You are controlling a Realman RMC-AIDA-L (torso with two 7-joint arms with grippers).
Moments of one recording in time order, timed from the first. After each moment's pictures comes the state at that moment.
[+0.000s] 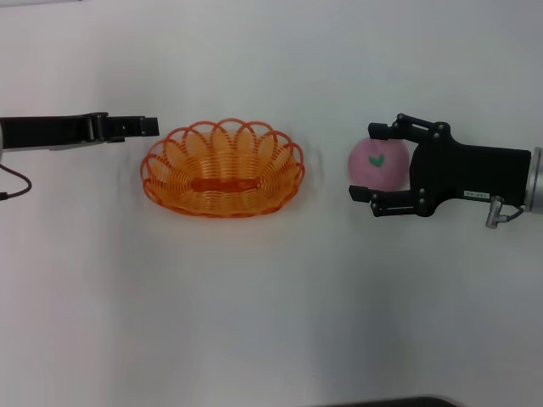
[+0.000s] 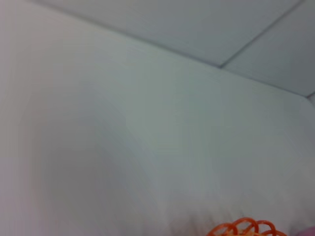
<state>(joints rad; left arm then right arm) -0.52 -2.15 0.79 0.96 2.27 1.37 -2.35 0.42 2.09 -0.64 -0.54 -1.99 -1.49 0.85</state>
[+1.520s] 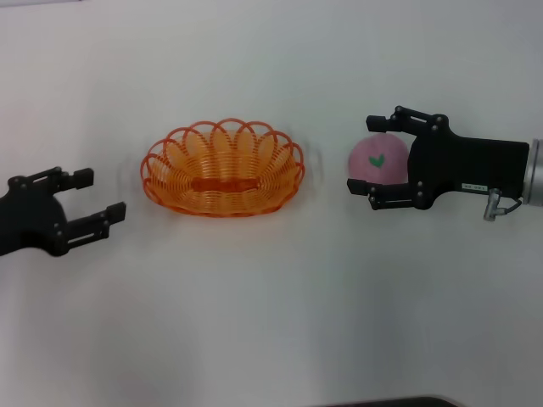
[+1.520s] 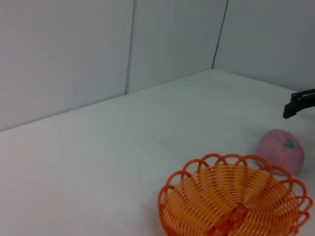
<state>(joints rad) -0.28 -2.16 0.64 0.86 2.07 1.52 -1.28 0.44 2.09 -0.64 -0.54 -1.99 -1.49 0.84</state>
